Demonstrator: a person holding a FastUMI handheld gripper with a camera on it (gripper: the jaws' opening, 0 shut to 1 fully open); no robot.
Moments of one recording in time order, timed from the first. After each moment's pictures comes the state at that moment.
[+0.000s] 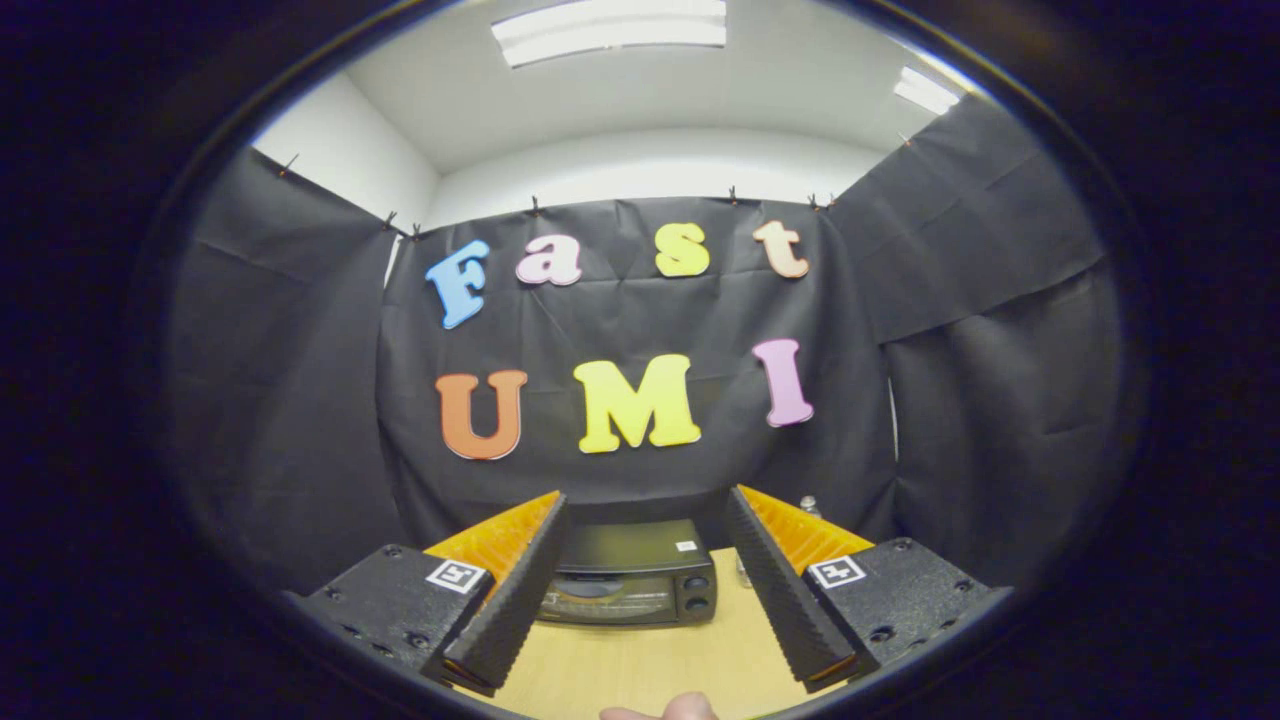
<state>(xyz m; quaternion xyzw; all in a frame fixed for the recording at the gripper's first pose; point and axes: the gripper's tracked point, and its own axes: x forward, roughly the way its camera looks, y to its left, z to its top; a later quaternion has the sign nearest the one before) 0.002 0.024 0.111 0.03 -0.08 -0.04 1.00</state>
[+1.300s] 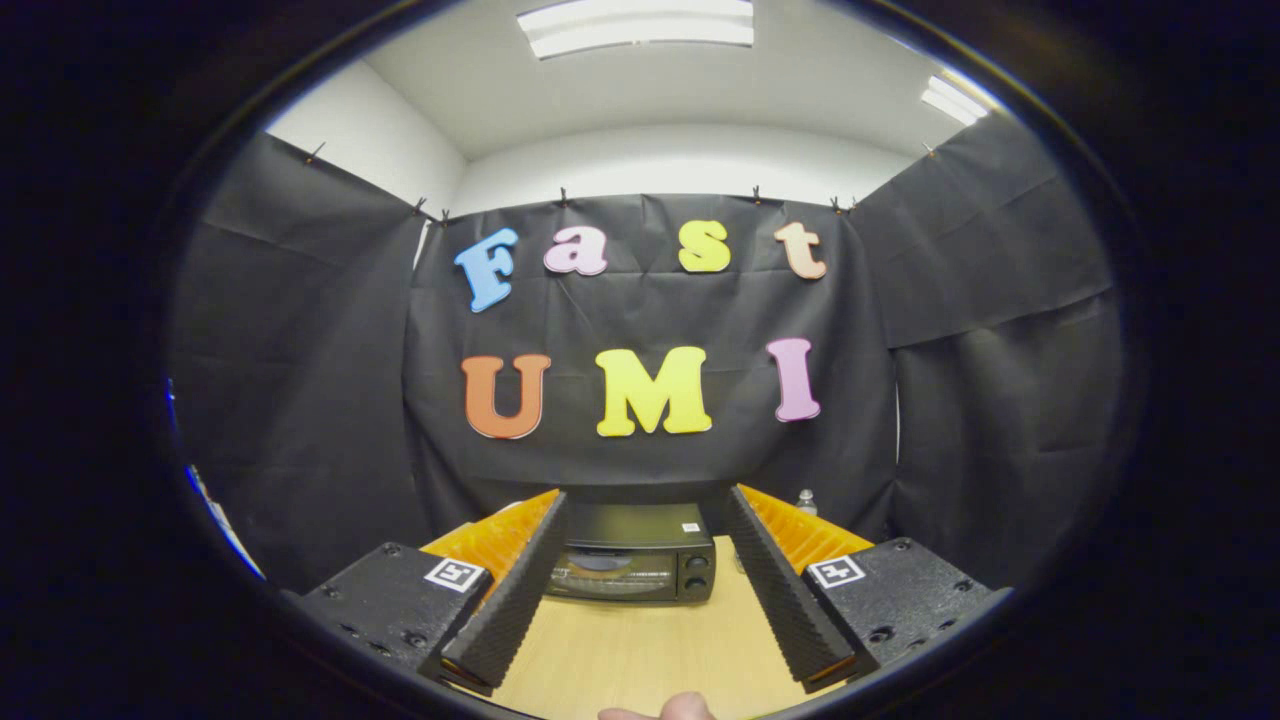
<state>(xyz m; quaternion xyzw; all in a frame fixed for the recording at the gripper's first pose) -0.034 0.053 0.110 0.01 -0.05 -0.01 1.00</state>
